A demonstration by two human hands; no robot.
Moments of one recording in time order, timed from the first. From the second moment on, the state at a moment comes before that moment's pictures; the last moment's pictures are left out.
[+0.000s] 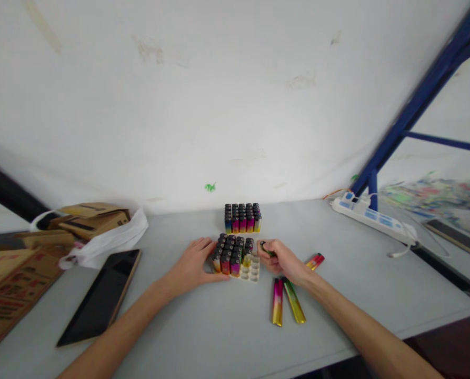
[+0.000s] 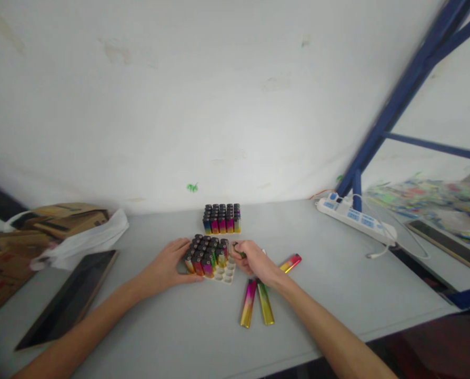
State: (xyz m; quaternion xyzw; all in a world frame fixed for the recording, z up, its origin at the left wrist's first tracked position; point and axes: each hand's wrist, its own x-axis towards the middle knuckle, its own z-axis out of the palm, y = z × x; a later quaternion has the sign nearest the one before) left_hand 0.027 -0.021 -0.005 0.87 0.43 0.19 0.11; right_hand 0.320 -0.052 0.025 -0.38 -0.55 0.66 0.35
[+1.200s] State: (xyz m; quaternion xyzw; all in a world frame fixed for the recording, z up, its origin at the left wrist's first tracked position) left_hand 0.028 -0.021 -0.006 0.87 0.44 0.18 0.10; right_hand 0.340 -0.056 0.033 -0.39 -0.88 0.19 0.21
